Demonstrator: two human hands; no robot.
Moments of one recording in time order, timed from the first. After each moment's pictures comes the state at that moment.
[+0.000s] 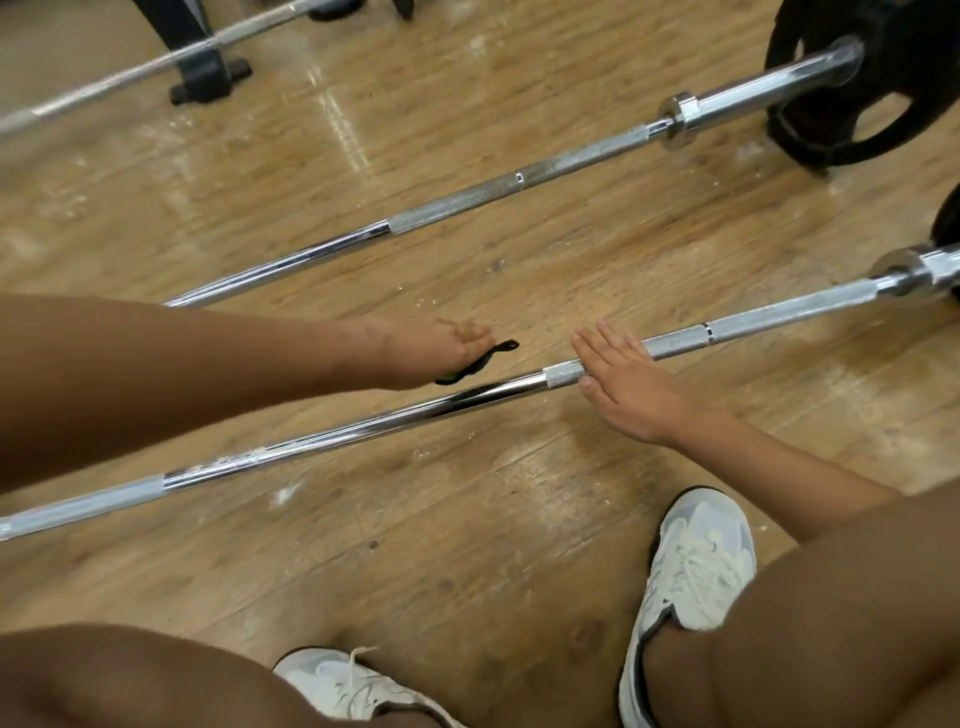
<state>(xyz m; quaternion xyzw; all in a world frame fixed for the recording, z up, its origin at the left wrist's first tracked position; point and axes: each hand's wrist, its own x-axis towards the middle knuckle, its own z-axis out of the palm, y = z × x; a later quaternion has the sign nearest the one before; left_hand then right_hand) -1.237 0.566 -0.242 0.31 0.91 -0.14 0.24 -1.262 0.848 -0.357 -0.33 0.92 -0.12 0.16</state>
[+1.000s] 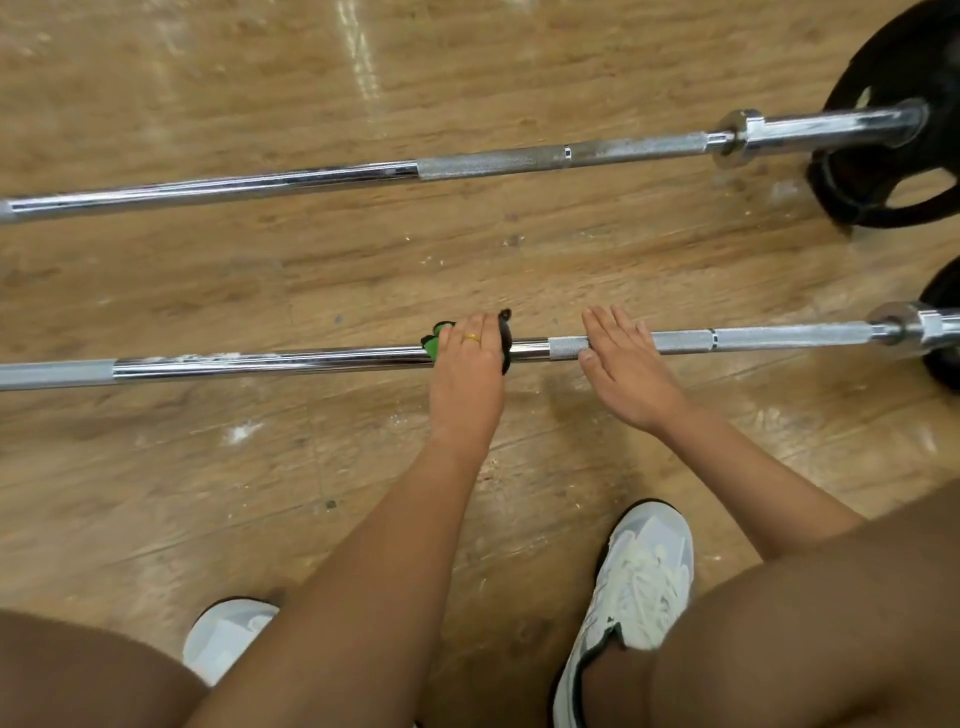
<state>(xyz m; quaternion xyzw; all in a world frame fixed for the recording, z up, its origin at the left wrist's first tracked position) -1.198 0.632 -0.378 -0.12 0.97 0.15 -0.11 -1.289 0.826 -0.357 -0.29 0.94 -0.11 0.17</state>
